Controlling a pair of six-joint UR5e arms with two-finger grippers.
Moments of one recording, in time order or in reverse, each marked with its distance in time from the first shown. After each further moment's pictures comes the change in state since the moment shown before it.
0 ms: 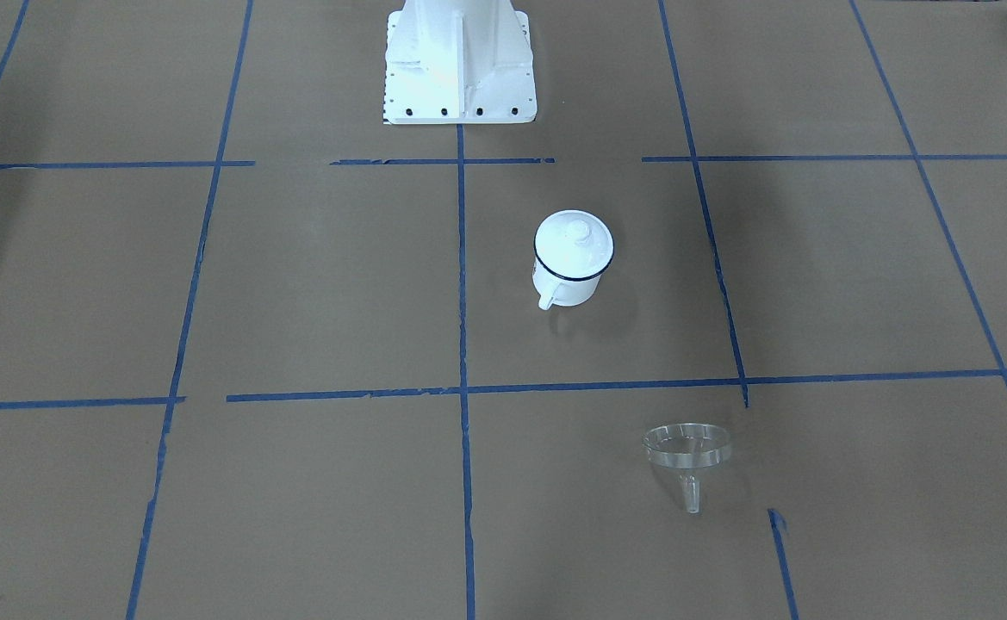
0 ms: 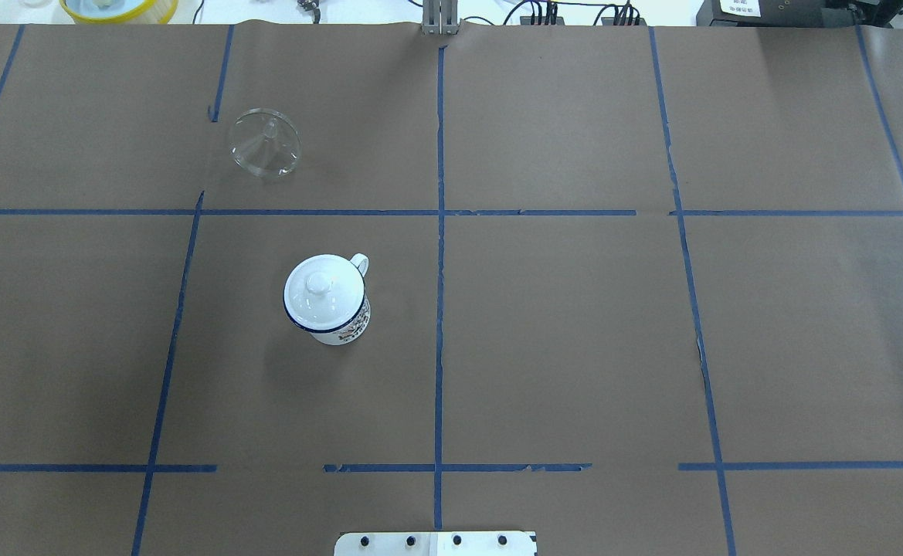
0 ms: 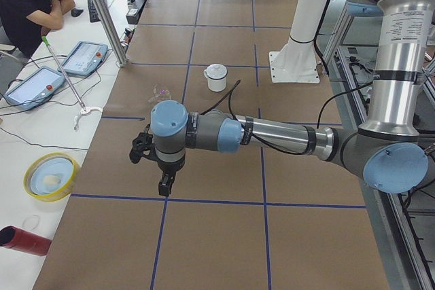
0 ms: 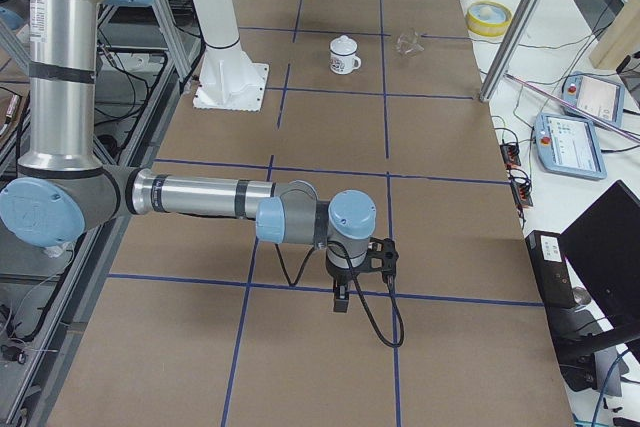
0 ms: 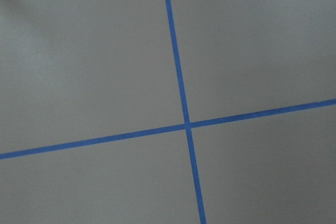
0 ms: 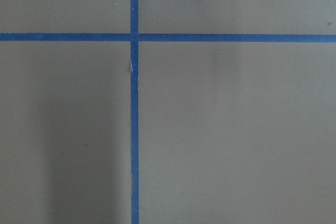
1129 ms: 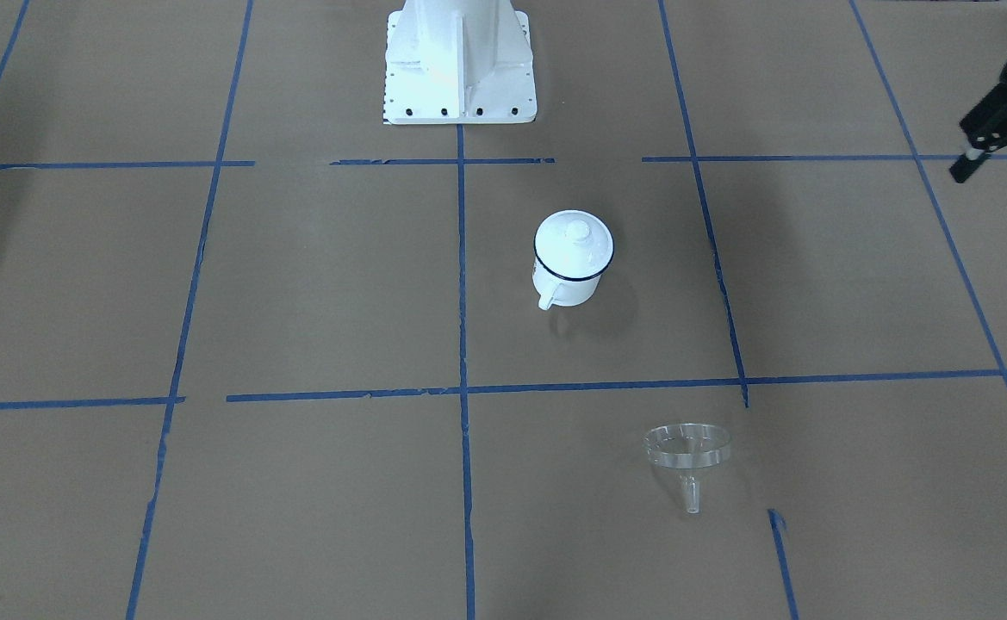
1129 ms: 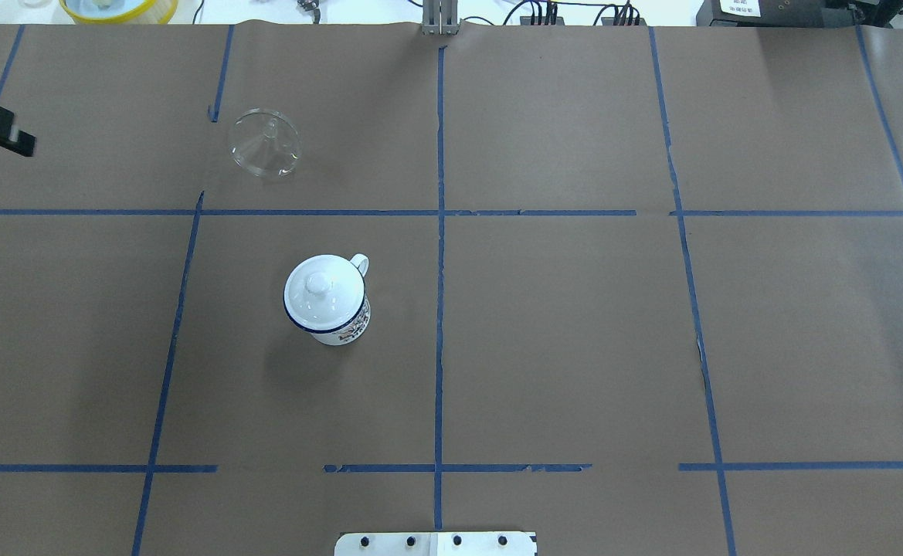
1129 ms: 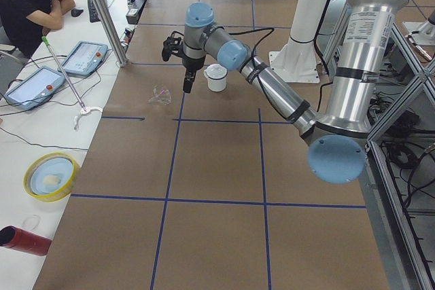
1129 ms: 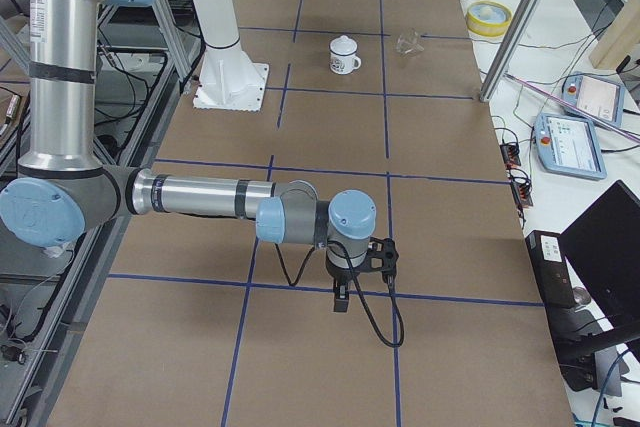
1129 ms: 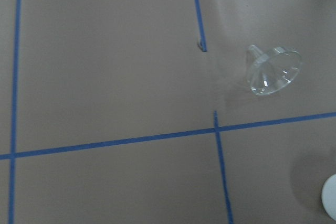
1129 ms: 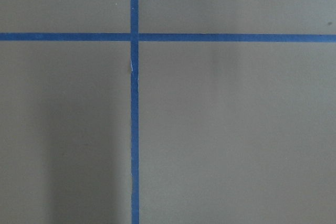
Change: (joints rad) left arm 0.493 -0.153 -0.401 0.030 0.068 -0.748; right arm 0.000 0.000 0.001 0.000 0.000 0.000
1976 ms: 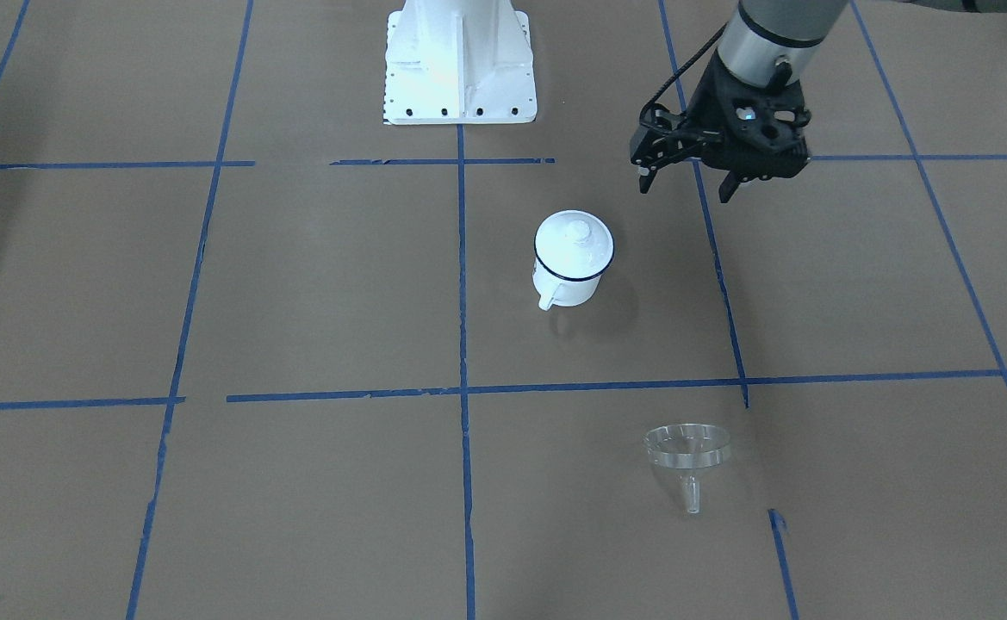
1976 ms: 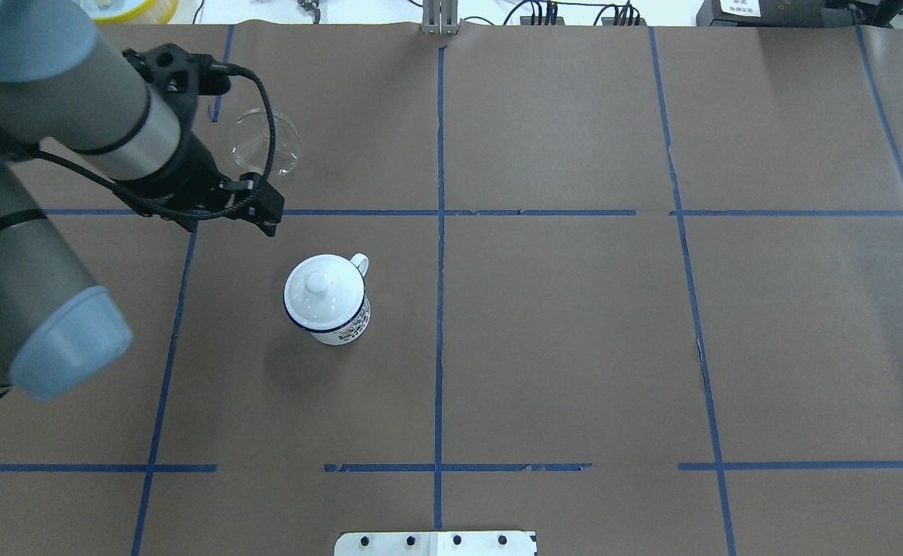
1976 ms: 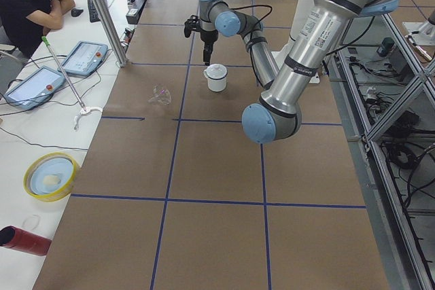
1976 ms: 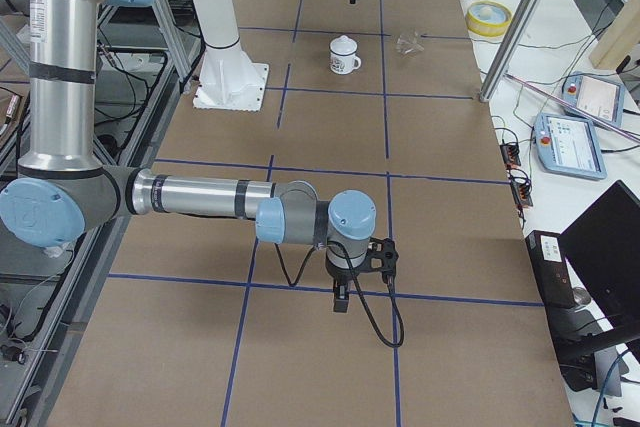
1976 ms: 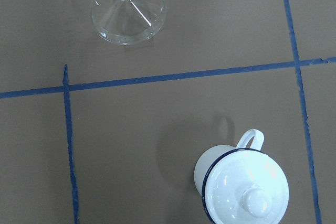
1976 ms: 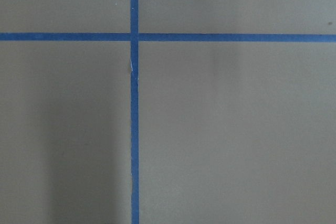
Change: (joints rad) left arm 0.382 -0.350 0.127 0.225 0.183 -0.266; right arm 0.000 0.000 0.000 0.000 0.000 0.000
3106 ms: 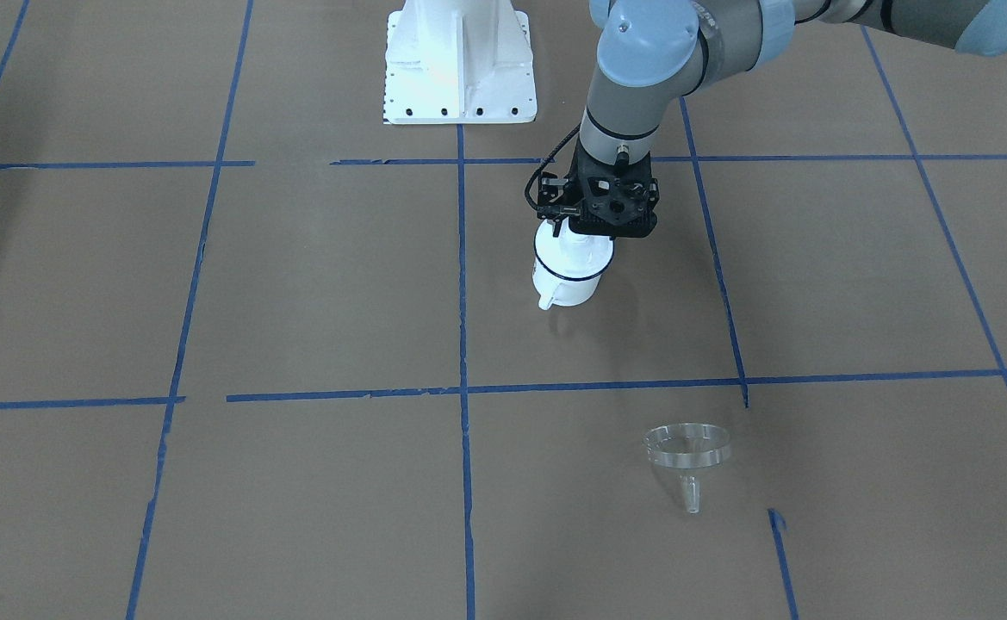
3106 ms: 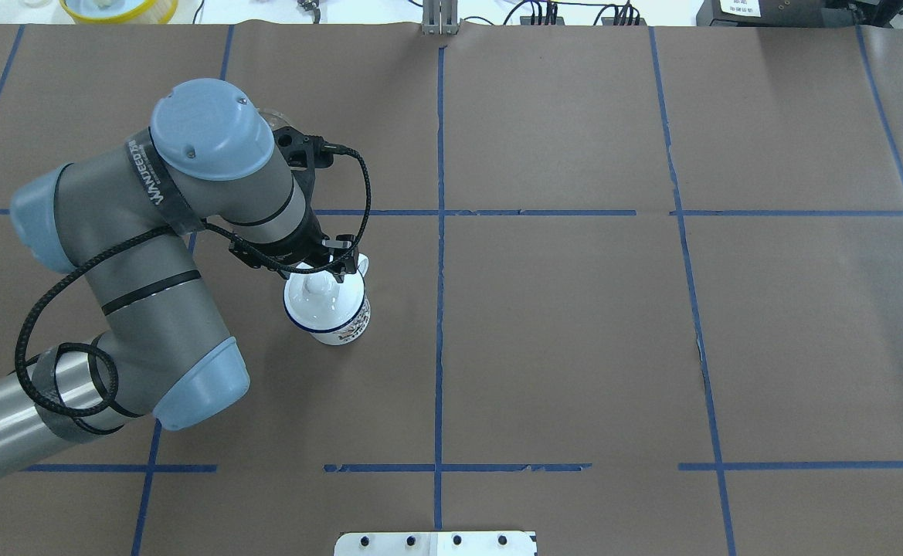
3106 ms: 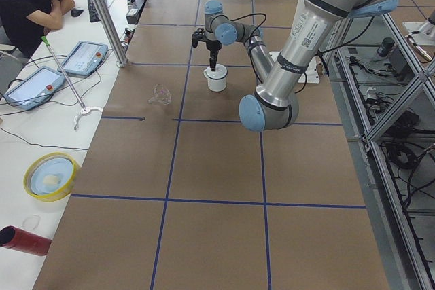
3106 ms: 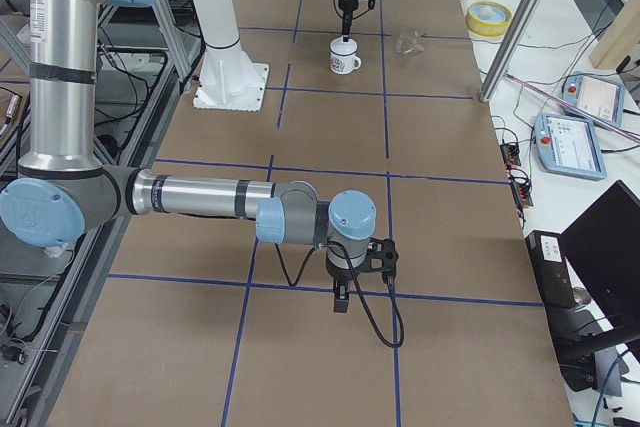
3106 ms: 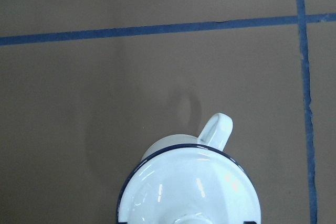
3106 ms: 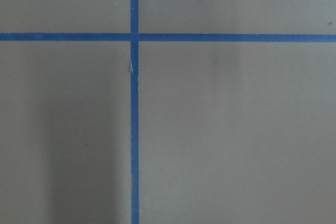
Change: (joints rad) left arm 0.133 -0.054 0.177 -0.130 0.085 -0.092; right arm 0.000 0.000 -0.001 0.000 0.000 0.000
